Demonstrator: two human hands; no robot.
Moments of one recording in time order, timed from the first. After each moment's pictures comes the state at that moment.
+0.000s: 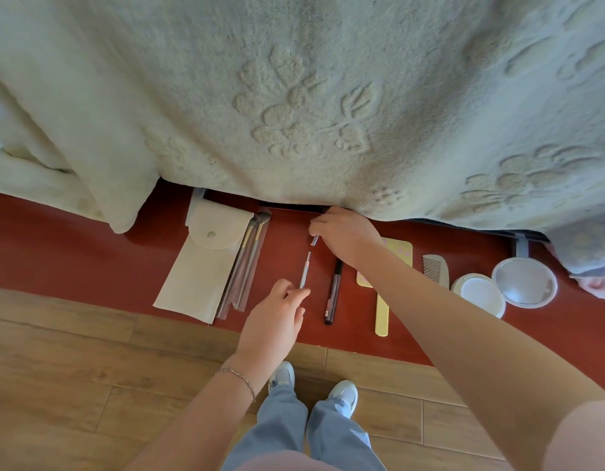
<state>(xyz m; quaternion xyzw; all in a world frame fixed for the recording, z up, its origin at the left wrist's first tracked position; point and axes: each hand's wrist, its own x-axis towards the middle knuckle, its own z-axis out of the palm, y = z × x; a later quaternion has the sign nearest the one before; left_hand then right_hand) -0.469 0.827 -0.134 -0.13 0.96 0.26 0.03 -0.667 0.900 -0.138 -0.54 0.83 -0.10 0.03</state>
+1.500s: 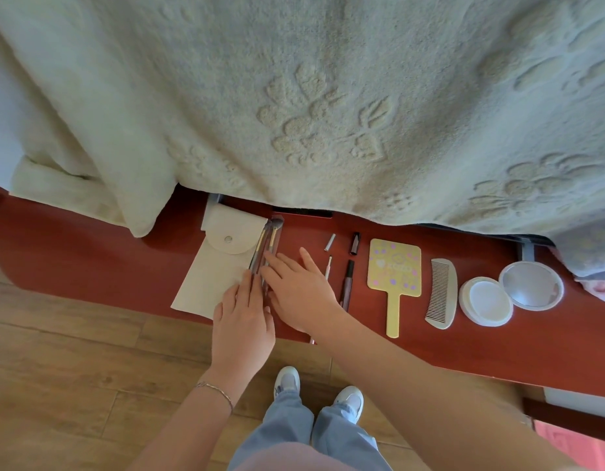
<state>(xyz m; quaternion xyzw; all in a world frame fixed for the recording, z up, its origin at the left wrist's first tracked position) -0.434 0.791 -0.141 -0.26 0.96 0.09 0.01 -0.547 0.864 -0.122 -0.53 0.84 -0.04 0.14</state>
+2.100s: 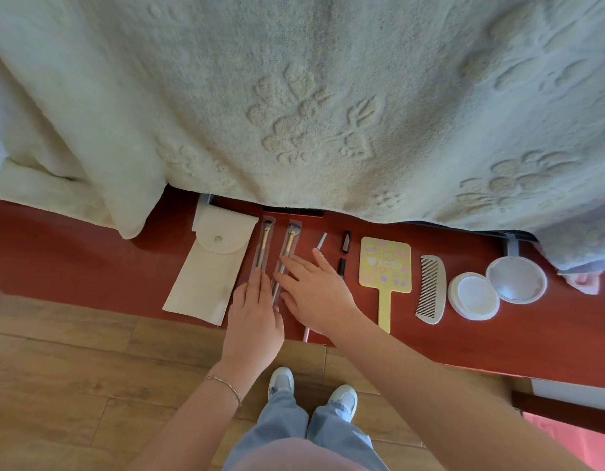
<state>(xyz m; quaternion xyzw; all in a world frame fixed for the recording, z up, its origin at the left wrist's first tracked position) -0.448 0.806 -0.144 -0.22 0.97 0.13 0.01 -0.557 0.897 -0.120 -0.52 0.84 -0.04 0.11</state>
